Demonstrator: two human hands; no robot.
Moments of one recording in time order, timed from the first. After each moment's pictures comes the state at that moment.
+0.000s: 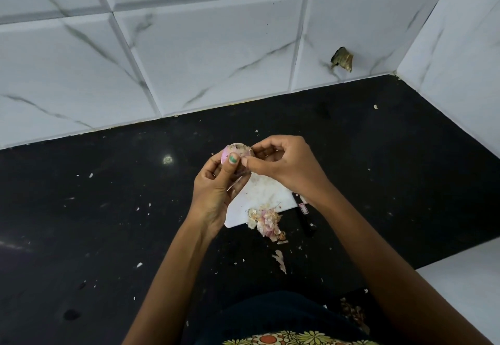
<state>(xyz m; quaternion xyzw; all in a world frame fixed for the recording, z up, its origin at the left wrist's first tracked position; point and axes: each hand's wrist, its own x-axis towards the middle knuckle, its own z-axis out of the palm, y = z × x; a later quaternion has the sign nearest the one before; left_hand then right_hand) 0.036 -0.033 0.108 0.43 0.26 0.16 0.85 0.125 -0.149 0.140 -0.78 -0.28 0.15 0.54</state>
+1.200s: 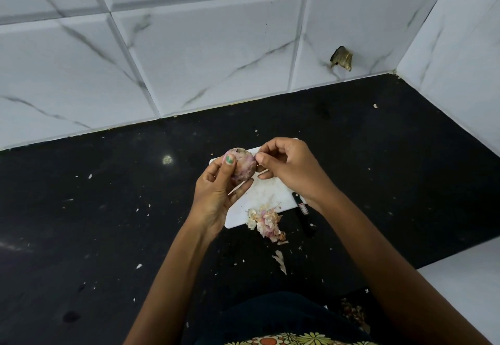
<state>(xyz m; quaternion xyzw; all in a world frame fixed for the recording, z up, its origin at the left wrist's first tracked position) 0.036 -0.033 0.104 0.44 0.26 0.14 0.85 0.127 -0.153 0.134 -0.74 -0.23 0.24 0.58</state>
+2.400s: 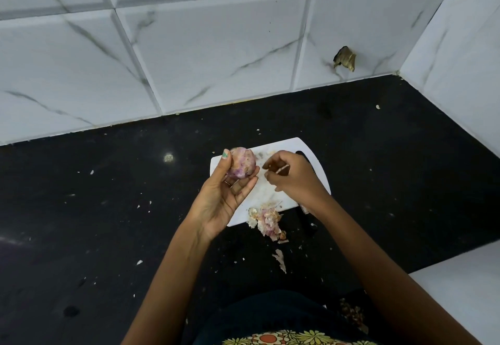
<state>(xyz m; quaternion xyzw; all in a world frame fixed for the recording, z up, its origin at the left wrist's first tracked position) 0.033 -0.032 0.106 0.28 0.27 0.06 0.92 0.136 -0.159 0.093 -0.83 -0.23 0.19 0.48</state>
